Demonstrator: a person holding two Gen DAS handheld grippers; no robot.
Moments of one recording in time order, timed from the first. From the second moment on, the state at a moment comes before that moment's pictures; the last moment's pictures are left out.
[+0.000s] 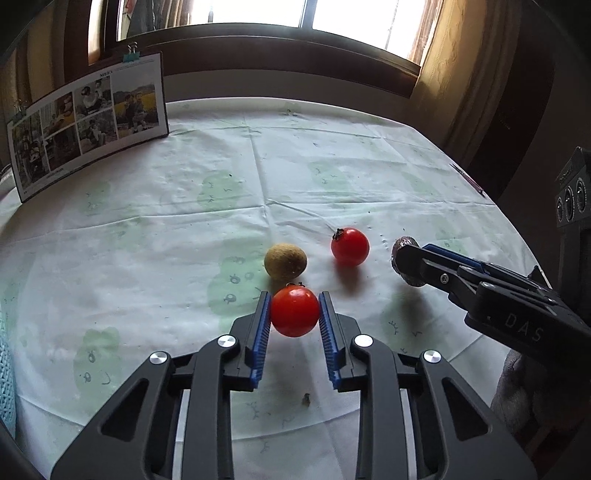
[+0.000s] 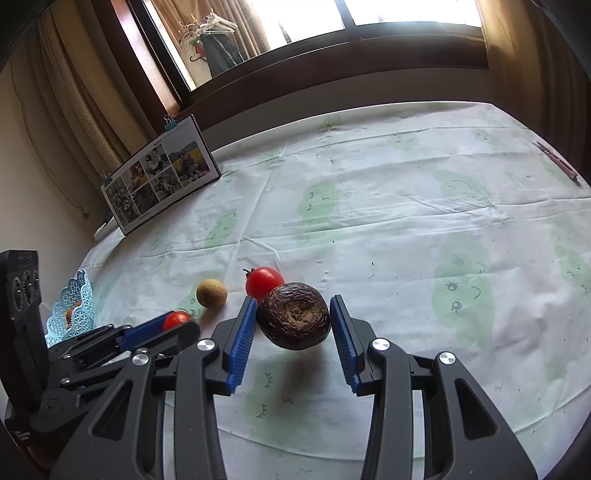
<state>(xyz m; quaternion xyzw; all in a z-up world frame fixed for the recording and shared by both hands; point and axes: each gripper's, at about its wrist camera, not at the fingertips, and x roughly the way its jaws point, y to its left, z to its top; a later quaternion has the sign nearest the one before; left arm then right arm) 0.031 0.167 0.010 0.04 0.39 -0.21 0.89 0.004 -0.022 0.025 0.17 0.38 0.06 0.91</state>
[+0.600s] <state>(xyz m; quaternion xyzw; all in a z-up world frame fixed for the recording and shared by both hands) 0.013 0.252 0.041 0.00 0.34 -0.08 0.94 0.001 -0.021 0.030 0.17 0.36 0.05 0.91</state>
